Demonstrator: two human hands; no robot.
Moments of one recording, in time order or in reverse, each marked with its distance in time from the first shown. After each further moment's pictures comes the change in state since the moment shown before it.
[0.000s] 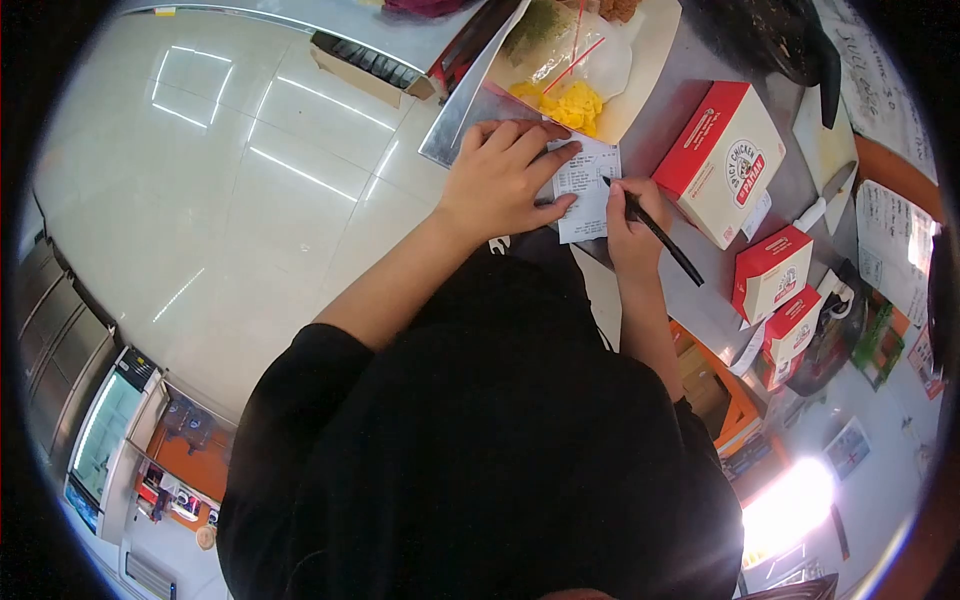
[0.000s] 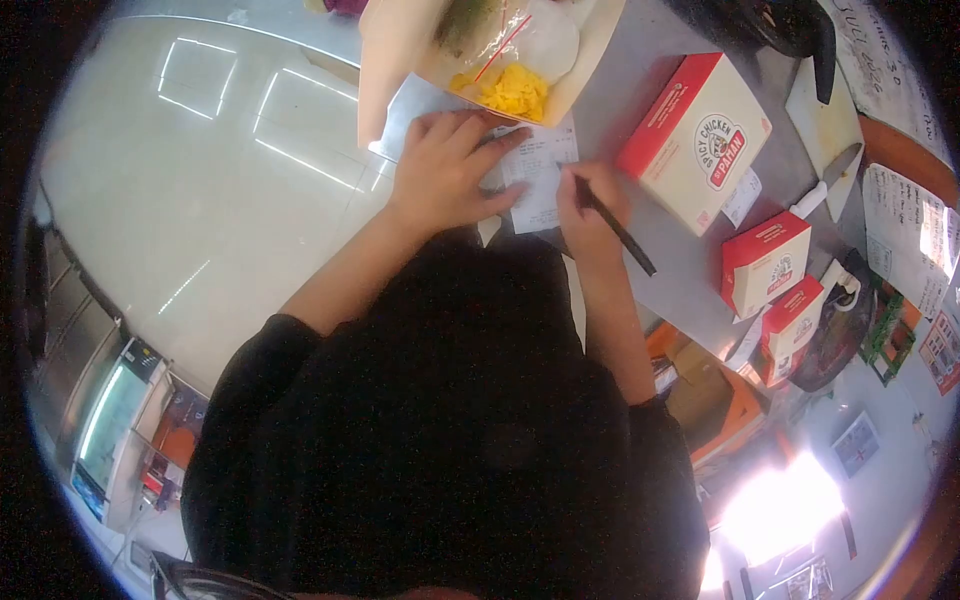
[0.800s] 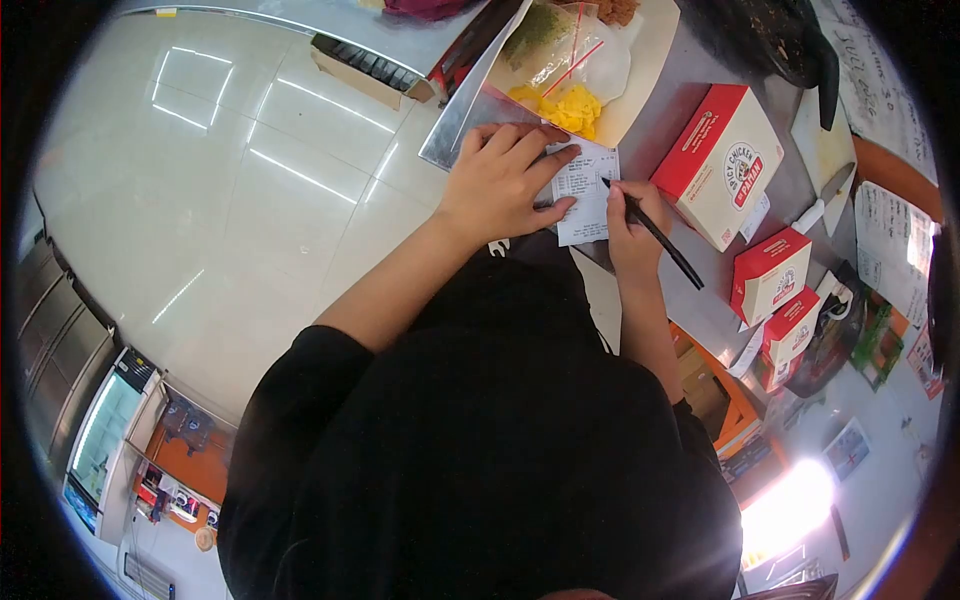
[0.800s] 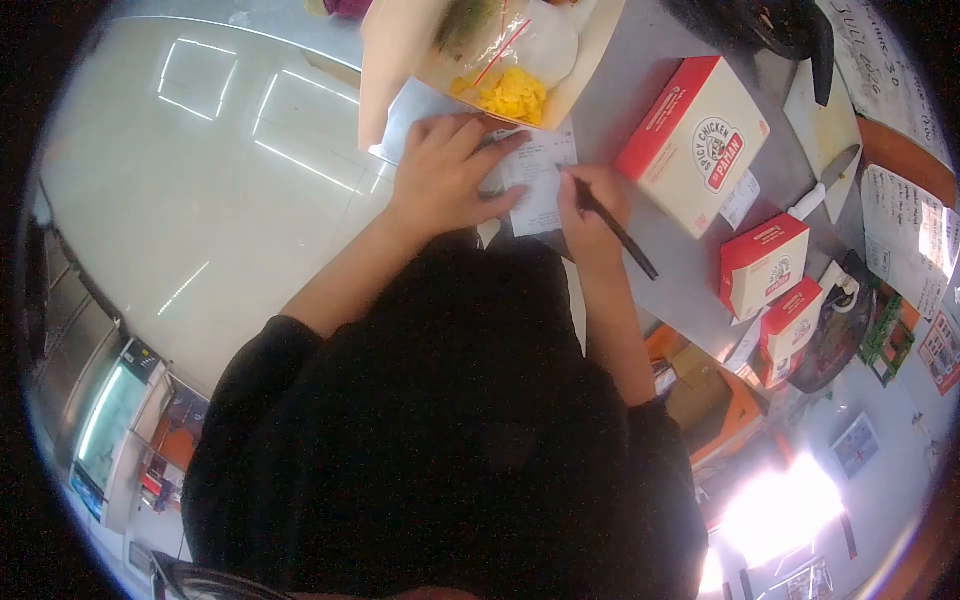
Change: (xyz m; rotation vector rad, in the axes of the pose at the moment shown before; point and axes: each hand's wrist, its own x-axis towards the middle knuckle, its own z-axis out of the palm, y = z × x) left_hand 0.000 0.001 -0.002 -0.022 -0.015 -0.008; right_hand -0.001 0.008 0.000 0.007 0.027 -0.030
